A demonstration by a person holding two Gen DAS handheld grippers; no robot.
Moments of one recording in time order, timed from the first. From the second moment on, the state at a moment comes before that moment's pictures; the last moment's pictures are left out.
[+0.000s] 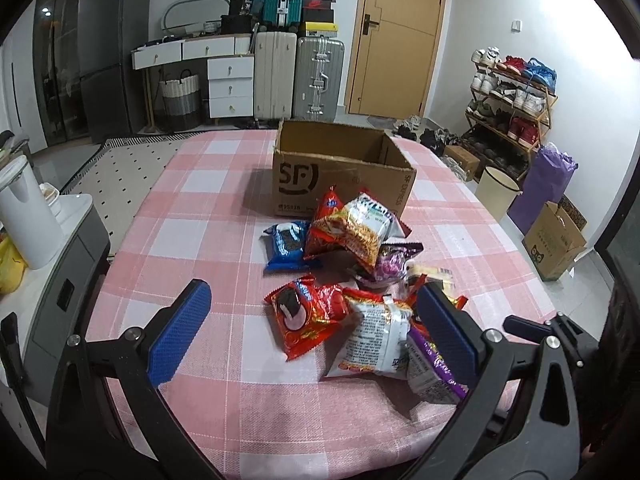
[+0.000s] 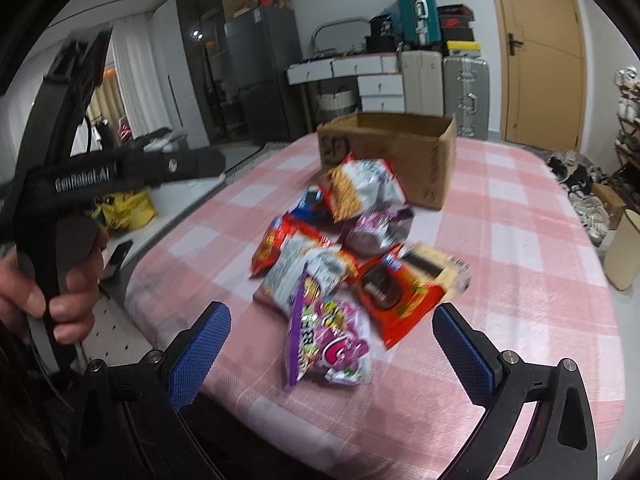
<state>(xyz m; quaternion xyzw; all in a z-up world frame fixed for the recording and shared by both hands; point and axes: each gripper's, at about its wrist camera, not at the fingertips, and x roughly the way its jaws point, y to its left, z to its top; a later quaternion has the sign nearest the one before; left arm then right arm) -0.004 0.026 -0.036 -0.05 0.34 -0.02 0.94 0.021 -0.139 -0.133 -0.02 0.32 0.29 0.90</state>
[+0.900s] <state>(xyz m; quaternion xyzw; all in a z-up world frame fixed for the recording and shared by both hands) 0.011 0.014 -0.065 -0.01 0.38 -0.02 0.92 0.046 -0.109 -0.187 -0.03 0.38 0.34 0.86</state>
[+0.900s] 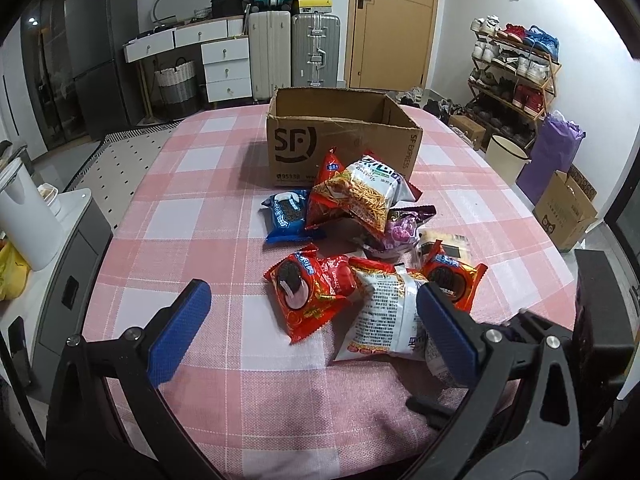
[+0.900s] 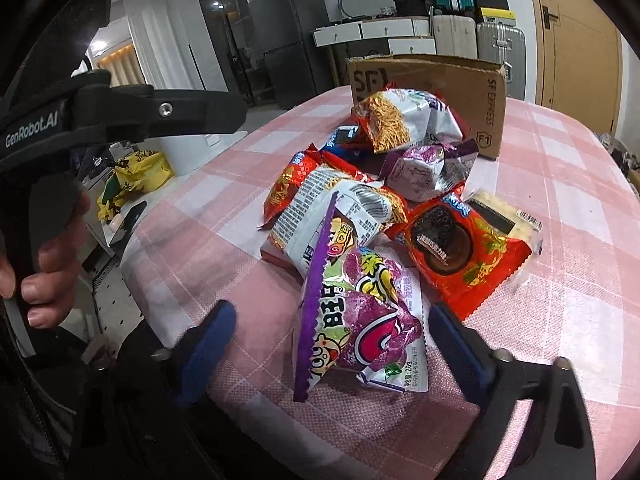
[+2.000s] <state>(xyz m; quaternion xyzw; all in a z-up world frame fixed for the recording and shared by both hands) 0.031 -0.003 -0.112 -0.06 0.45 -0.10 0.88 0.047 -0.173 -0.173 0.07 0.36 0.33 0.87</state>
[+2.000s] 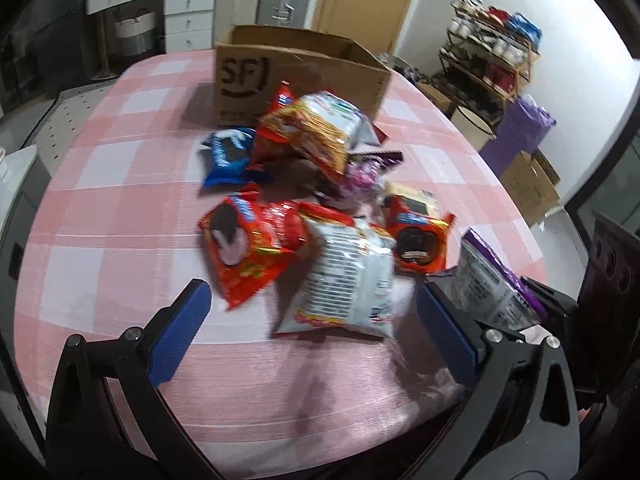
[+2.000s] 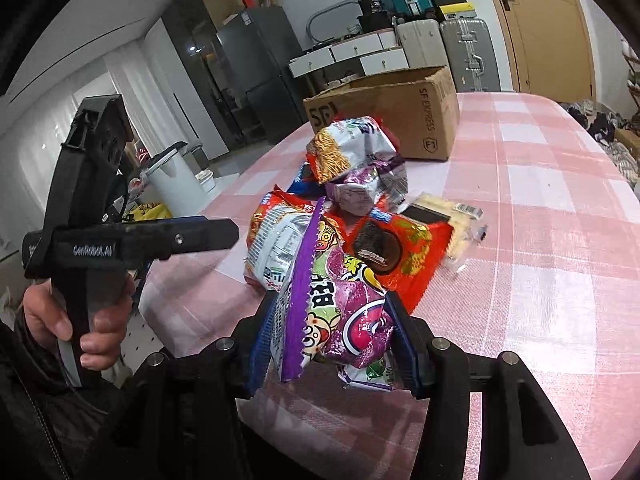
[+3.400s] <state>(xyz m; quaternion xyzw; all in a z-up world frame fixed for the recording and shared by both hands) 0.042 -0.014 -0.117 -0.08 0.46 -0.16 0.87 0.039 -0.210 -0.148 0.12 0.31 0.31 0.89</state>
